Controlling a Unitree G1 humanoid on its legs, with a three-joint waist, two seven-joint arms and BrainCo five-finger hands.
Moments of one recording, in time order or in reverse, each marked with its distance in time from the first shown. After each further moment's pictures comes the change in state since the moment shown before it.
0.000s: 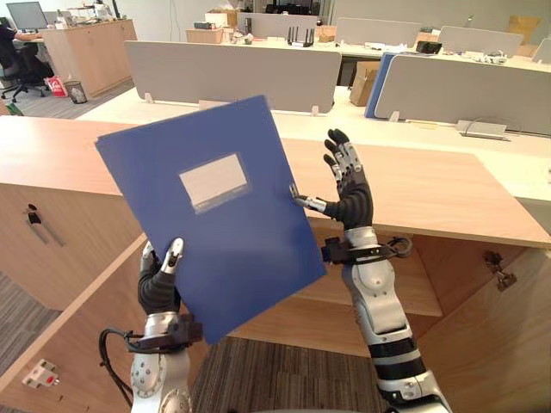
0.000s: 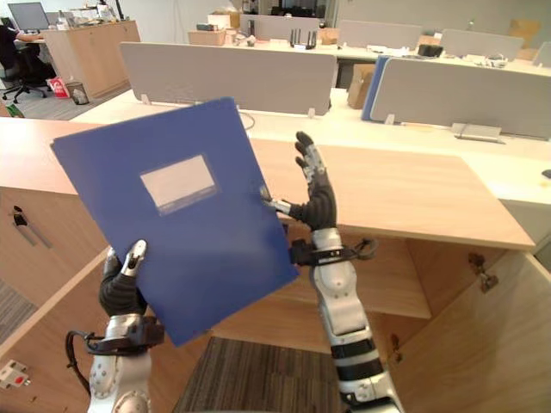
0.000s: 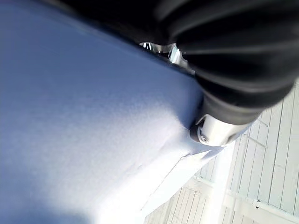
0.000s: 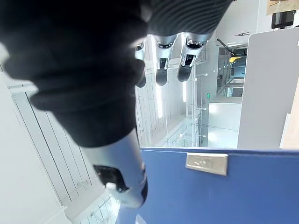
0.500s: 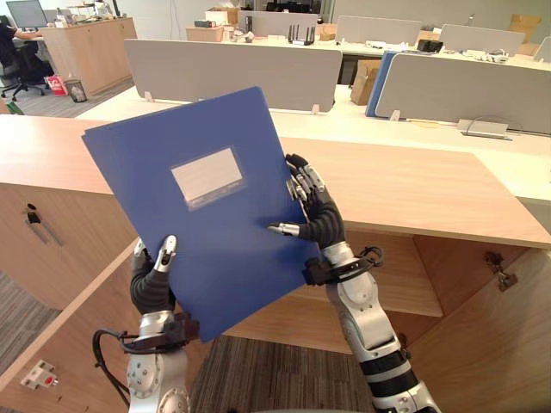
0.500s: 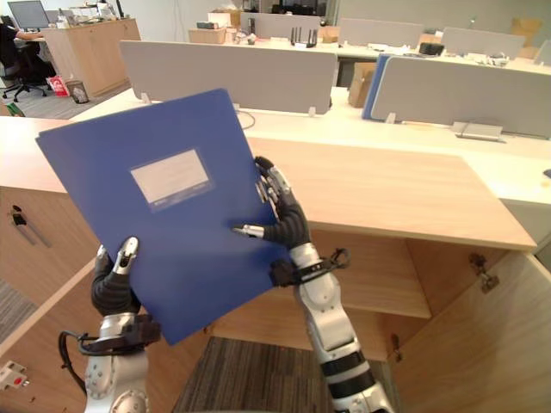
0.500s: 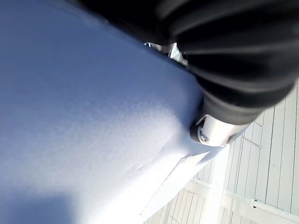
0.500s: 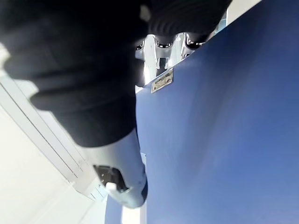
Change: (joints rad) left arm 0.001 0.002 0.017 -0.016 0.016 -0.004 0.012; right arm 0.053 0.009 0.125 0.018 0.141 0.004 0.128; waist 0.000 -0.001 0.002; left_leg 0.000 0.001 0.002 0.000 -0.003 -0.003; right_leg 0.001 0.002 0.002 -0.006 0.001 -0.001
